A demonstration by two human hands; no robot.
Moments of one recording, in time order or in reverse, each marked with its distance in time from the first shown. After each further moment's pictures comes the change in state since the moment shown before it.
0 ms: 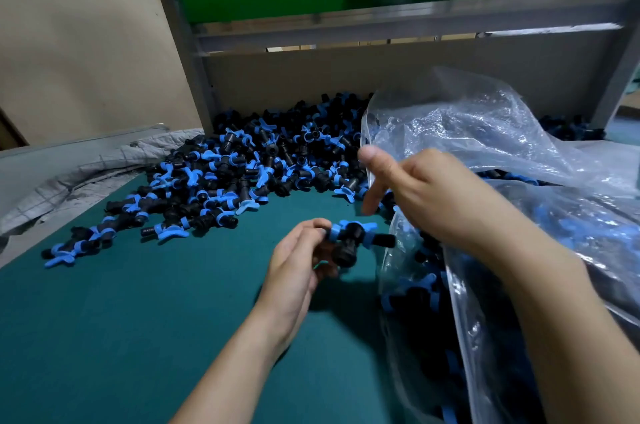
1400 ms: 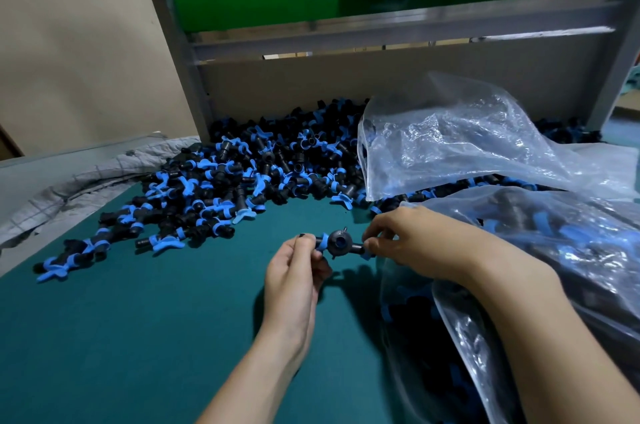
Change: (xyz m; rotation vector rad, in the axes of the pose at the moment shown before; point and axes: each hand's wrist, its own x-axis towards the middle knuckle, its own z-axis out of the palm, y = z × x) left_hand 0.004 -0.012 0.010 -0.115 0.279 0.015; right_hand 0.009 0.035 0.025 -0.348 -0.353 0.065
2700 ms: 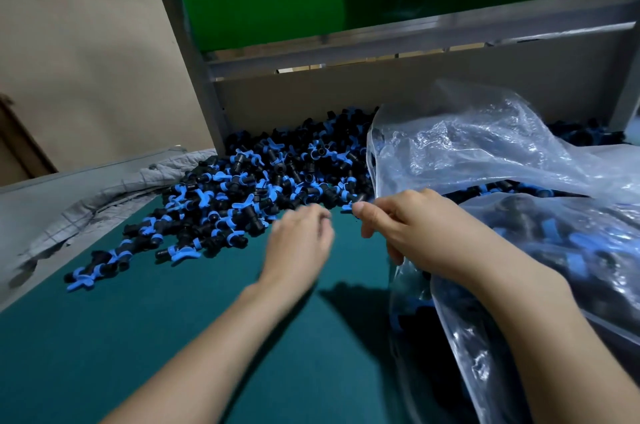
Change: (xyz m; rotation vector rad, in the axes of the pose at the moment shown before) left_hand 0.054 0.032 0.006 1.550 -0.169 0.635; right_hand -0.003 -0.009 -0.008 0.183 0.257 -0.033
